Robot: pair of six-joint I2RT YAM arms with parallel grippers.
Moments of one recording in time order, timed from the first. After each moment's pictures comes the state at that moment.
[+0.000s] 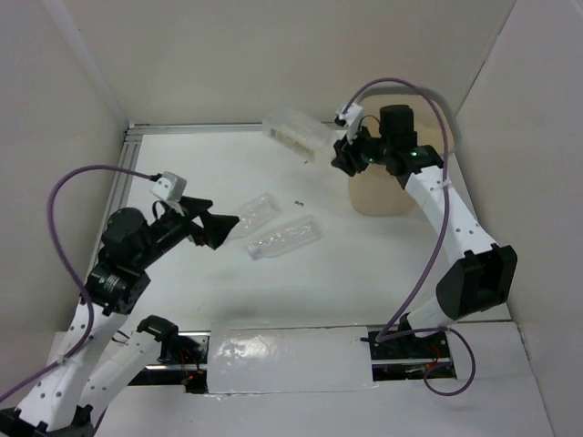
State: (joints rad) left arm -0.36 0.59 0.84 -0.26 0.31 -0.29; right arm 0.29 1.51 1.45 -0.53 -0.51 -0.53
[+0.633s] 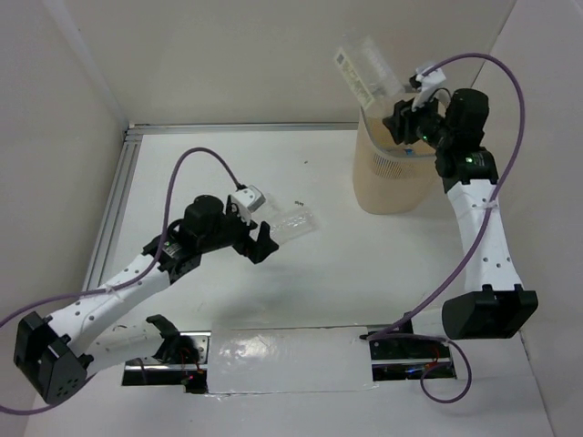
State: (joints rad) left arm -0.62 0.99 0.79 -0.24 0.29 -0.12; right arm 0.02 1.36 1.54 -0.38 -0.47 -0.27
